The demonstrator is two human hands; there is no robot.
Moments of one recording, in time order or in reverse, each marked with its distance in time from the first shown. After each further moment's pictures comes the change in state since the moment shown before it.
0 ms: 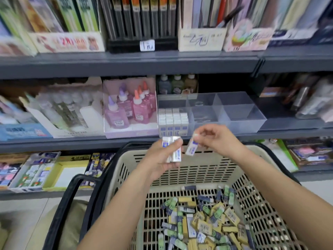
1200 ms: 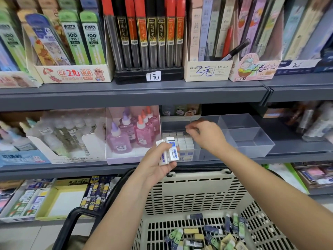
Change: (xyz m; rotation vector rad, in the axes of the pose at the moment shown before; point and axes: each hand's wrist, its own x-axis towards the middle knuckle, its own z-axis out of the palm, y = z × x) left_hand 0.034 0.048 -0.014 -0.267 0.104 -0.021; right_hand 0.095 -0.025 0.007 -0.725 0.254 -0.173
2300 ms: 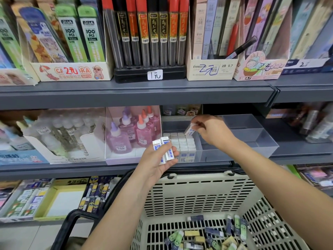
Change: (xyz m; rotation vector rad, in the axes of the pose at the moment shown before) left_hand 0.010 0.000 -0.007 0.024 0.051 0.115; right_hand 0.016 0.005 -0.013 -0.003 -0.069 0.000
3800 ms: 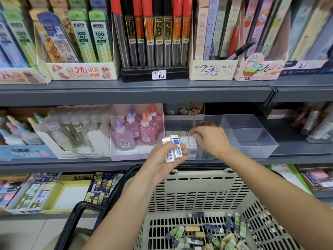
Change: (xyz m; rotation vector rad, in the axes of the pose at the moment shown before) left_hand -0.014 0.000 0.013 -0.056 -0.095 -0.063; right_hand -0.020 0.005 0.023 -0.216 0.015 -0.068
